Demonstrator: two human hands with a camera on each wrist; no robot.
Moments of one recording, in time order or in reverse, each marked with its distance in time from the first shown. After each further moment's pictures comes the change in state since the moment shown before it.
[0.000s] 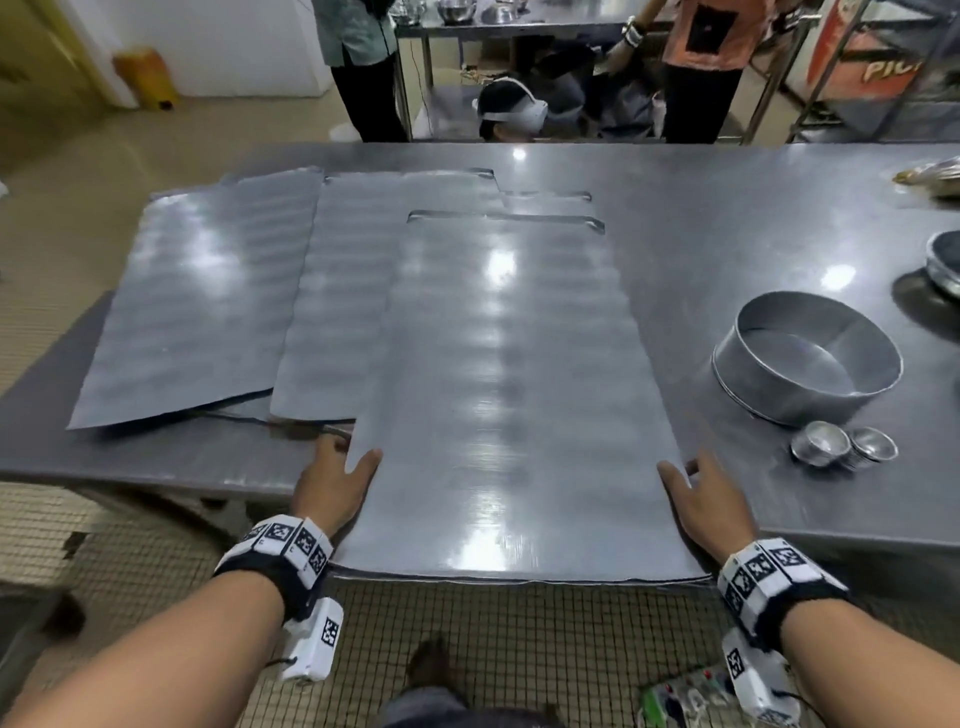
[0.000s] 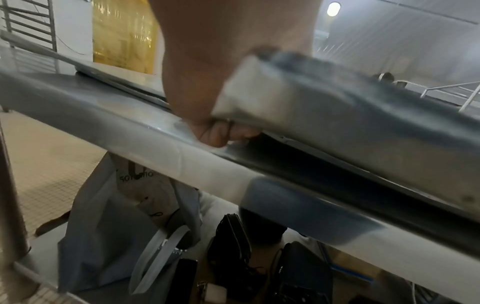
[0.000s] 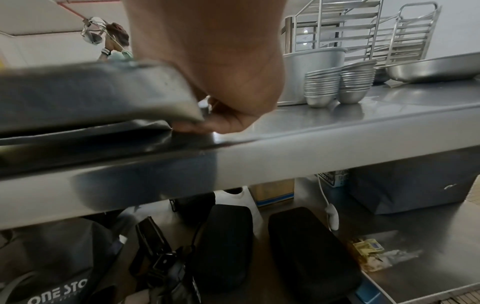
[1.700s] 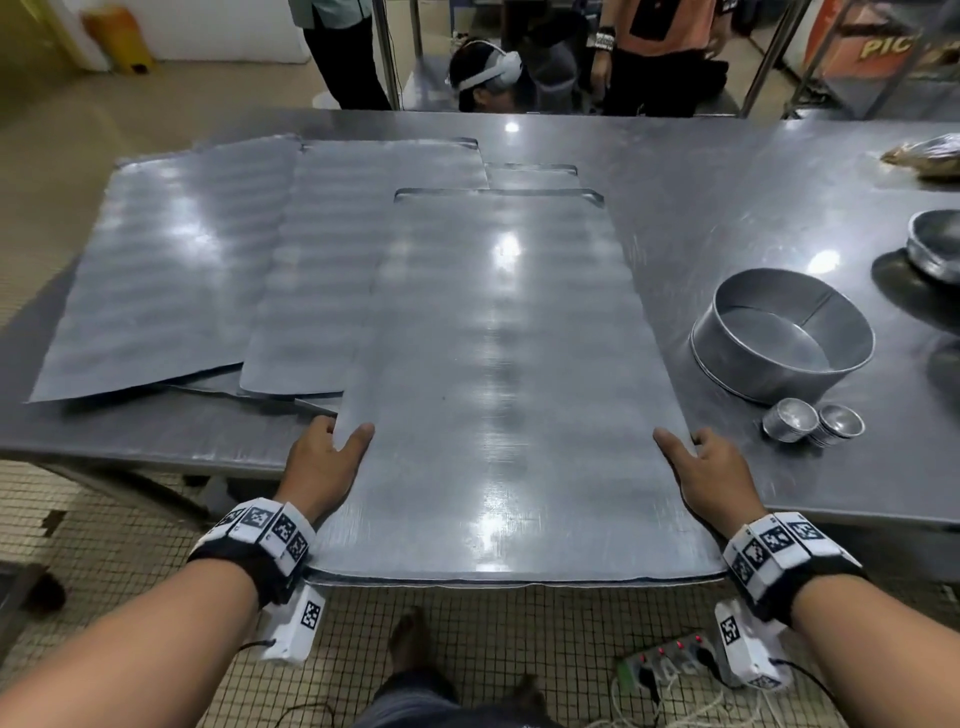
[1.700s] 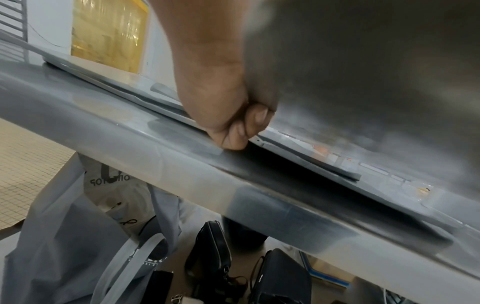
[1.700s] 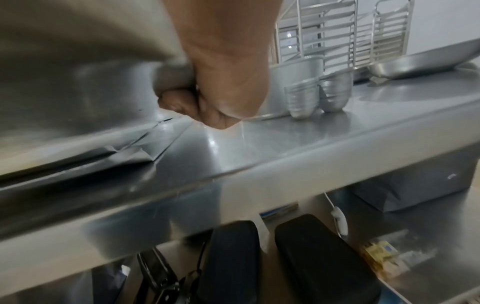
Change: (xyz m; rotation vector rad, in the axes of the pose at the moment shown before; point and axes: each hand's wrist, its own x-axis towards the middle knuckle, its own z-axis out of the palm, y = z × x) left_hand -0.020 0.008 0.022 -0.174 0.012 0.079; right_hand -0.007 0.012 -0.031 0.277 0.046 -0.043
